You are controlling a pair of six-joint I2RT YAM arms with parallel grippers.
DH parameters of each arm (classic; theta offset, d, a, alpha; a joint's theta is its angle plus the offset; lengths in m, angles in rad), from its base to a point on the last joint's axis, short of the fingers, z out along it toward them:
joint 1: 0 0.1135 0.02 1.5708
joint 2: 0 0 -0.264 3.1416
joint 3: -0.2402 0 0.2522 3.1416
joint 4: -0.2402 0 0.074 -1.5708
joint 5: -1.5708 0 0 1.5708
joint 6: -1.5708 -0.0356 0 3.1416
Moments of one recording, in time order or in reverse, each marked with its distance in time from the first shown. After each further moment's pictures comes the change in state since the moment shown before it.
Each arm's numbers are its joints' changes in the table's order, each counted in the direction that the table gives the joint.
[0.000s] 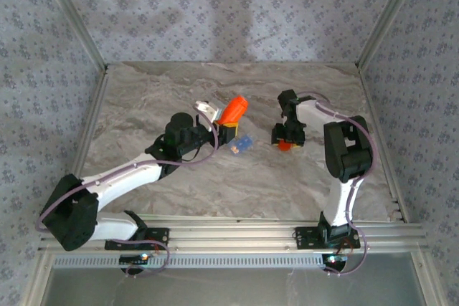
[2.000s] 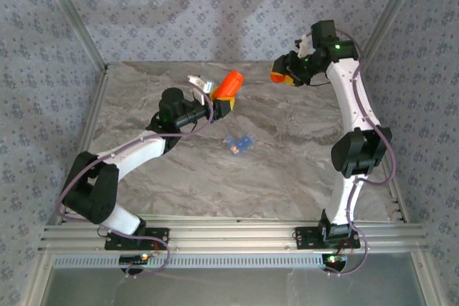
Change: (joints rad) left arm 0.216 -0.226 -0.183 0.172 -0.313 0.110; right arm -0.159 -0.030 -0.843 -0.306 0.577 -0.119
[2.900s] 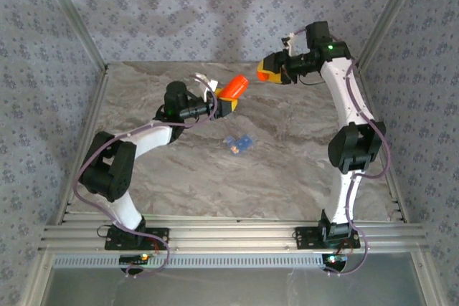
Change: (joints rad) left arm 0.067 -0.209 -0.099 0.077 -0.254 0.028; right arm 0.019 -0.066 -0.001 0.080 0.350 0.084
